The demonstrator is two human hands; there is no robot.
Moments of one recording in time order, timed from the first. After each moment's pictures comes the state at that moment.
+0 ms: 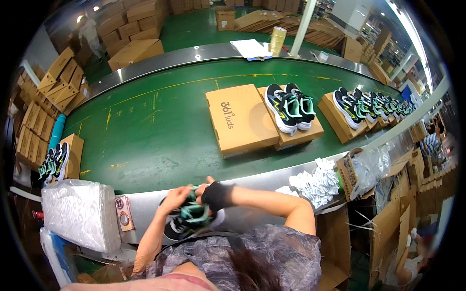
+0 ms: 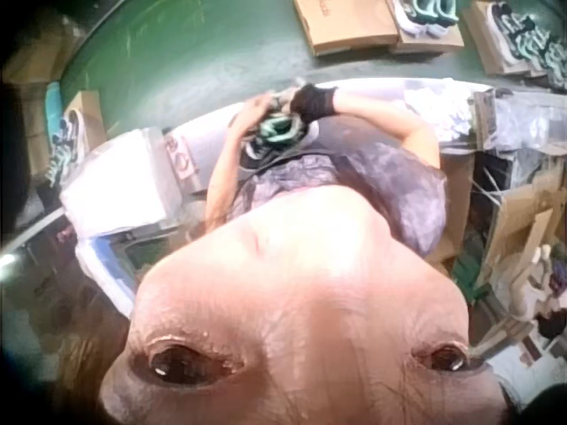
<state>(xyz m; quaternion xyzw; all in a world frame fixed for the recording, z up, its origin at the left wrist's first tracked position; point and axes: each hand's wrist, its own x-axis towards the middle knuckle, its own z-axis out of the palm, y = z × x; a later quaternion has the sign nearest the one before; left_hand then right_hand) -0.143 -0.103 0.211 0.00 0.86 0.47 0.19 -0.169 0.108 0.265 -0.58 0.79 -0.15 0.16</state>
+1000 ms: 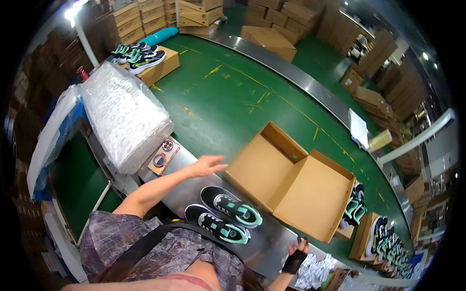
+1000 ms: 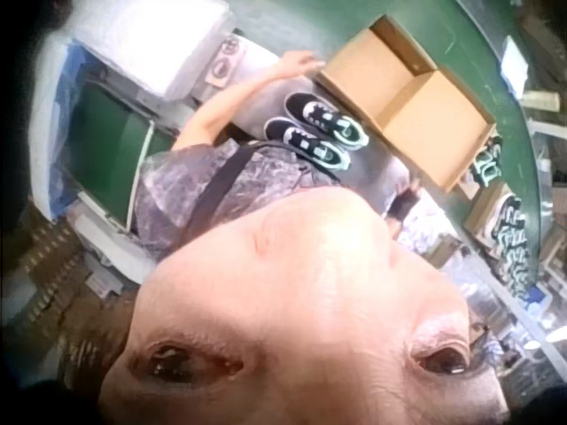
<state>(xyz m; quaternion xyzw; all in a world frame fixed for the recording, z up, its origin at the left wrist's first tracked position) -0.141 -0.215 0.198 -0.04 0.89 0.46 -0.03 -0.144 0.260 0.207 0.32 0.54 -0.78 0.07</state>
